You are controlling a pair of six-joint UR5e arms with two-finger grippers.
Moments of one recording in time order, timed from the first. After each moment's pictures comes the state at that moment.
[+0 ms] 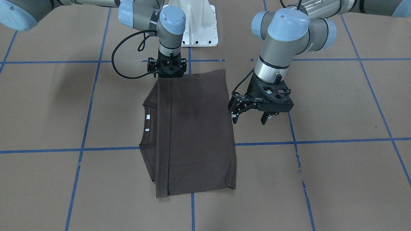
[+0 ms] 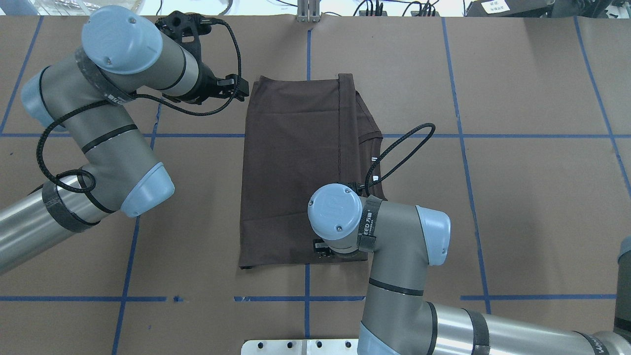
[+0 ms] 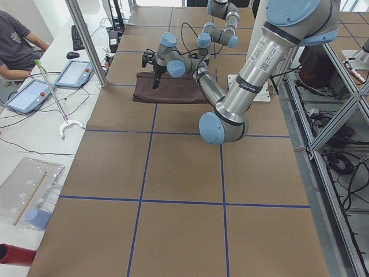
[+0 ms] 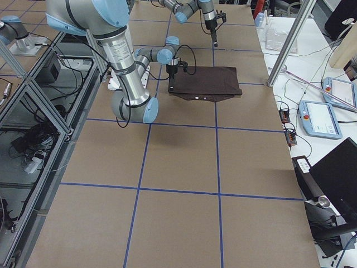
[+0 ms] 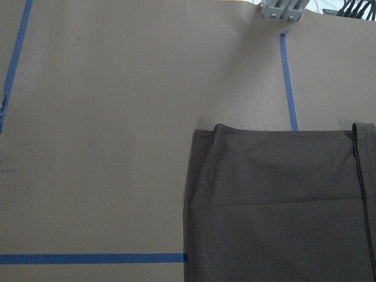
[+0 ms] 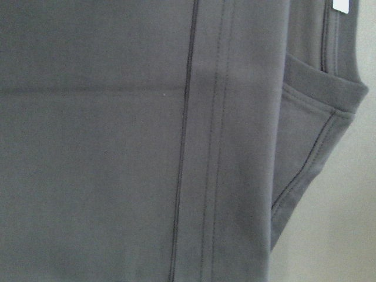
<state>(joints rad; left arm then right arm) -0.77 -2.19 -1.70 -1.79 -1.84 -1.13 0.32 -0.91 1.72 -1.84 1.77 1.19</state>
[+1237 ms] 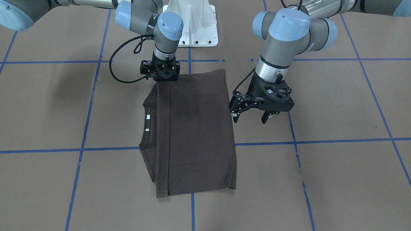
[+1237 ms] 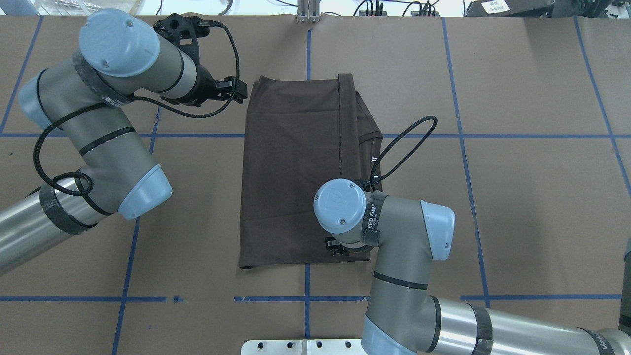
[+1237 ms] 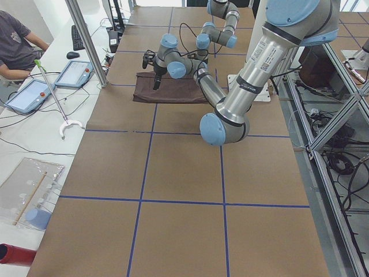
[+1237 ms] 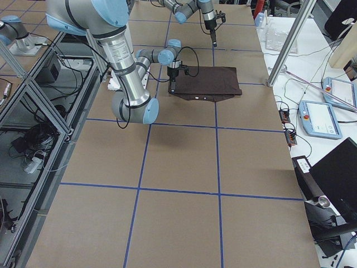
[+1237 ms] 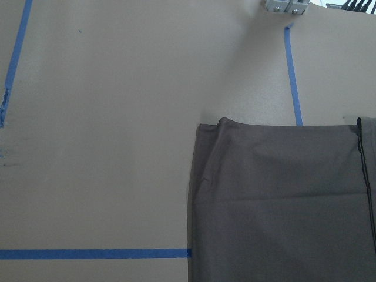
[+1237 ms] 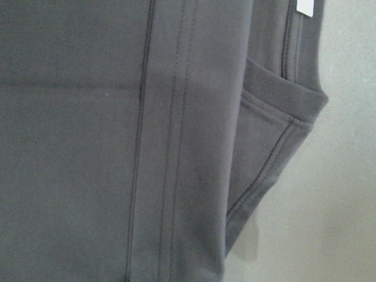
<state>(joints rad) -0.77 -2.18 -1.71 -1.79 -1.84 -1.13 0.34 -0.93 1.72 -1.90 1.78 1.12</state>
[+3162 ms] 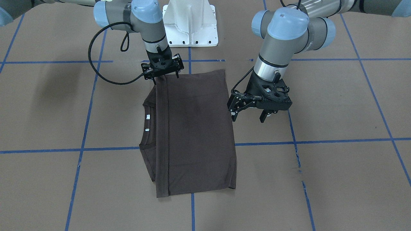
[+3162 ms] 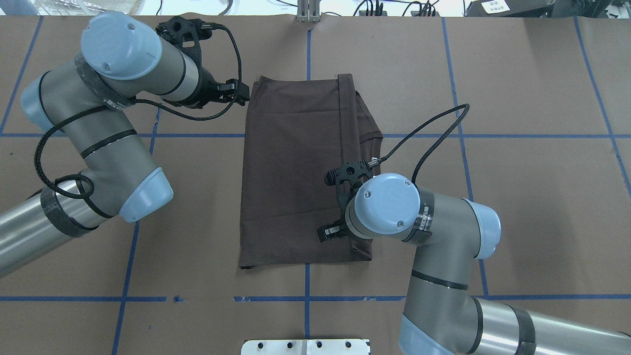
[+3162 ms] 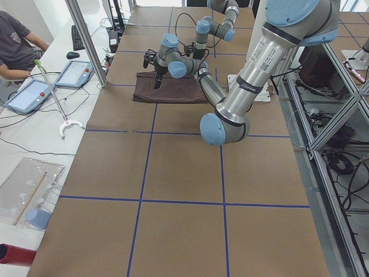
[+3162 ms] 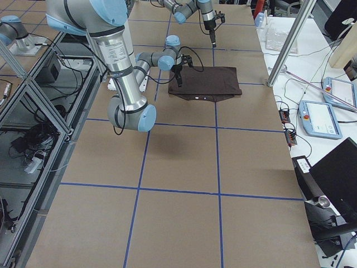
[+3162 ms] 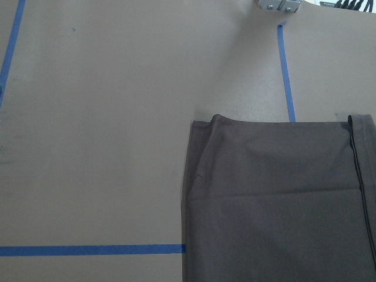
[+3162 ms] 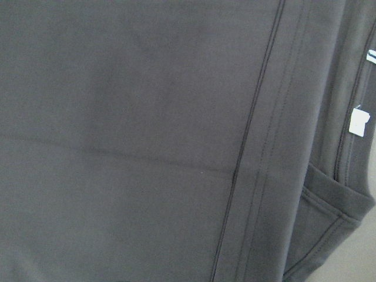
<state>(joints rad) -0.76 -2.18 -1.72 -1.80 -1.84 -1.13 0.35 -1.05 1.83 -1.53 1.69 1.00</state>
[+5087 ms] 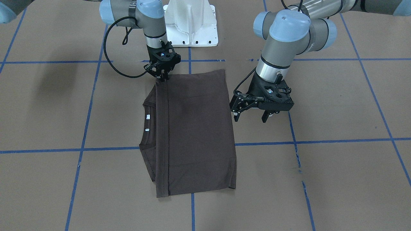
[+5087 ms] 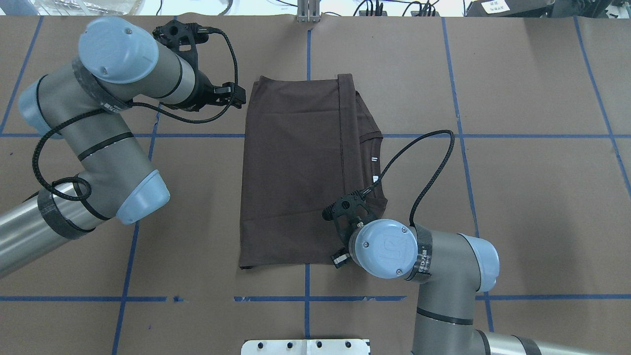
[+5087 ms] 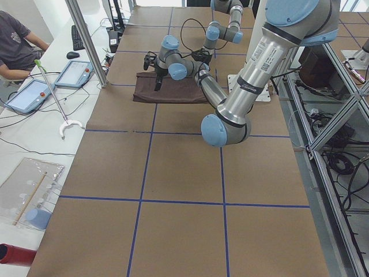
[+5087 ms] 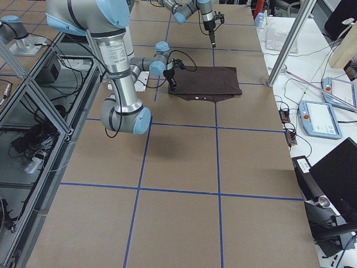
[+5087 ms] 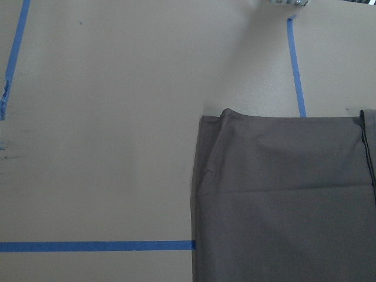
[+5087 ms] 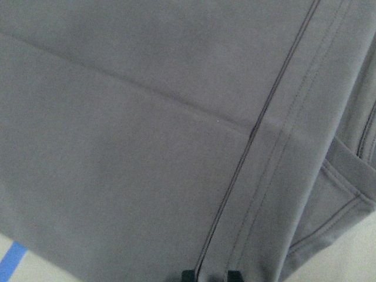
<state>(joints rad) -0.76 -2.16 -1.72 -1.80 -1.84 -1.13 0.26 -1.10 1.85 -1.52 1.58 0.87</state>
